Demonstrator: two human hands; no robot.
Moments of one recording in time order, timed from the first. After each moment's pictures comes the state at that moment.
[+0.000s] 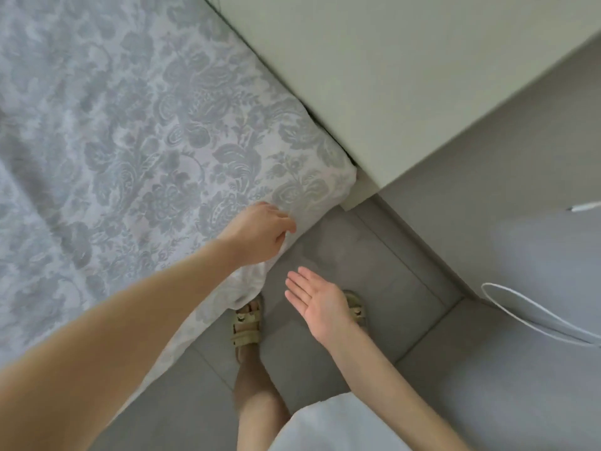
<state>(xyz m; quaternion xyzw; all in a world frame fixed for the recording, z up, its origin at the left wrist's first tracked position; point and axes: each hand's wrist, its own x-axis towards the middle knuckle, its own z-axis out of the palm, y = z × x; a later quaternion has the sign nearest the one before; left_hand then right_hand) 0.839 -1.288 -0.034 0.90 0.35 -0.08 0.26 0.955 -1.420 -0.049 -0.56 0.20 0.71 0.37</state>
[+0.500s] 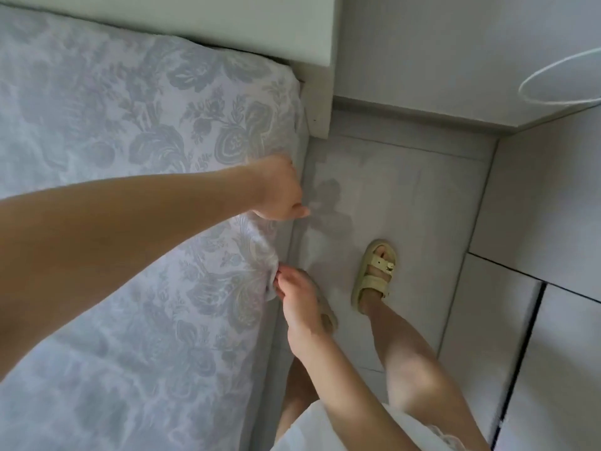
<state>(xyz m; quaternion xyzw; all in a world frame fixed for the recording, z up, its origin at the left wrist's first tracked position) 0.914 -1.279 -0.072 0.87 -0.17 -0.45 -0.03 0.822 -1.451 -0.088 -0.58 0.25 0.60 0.50</state>
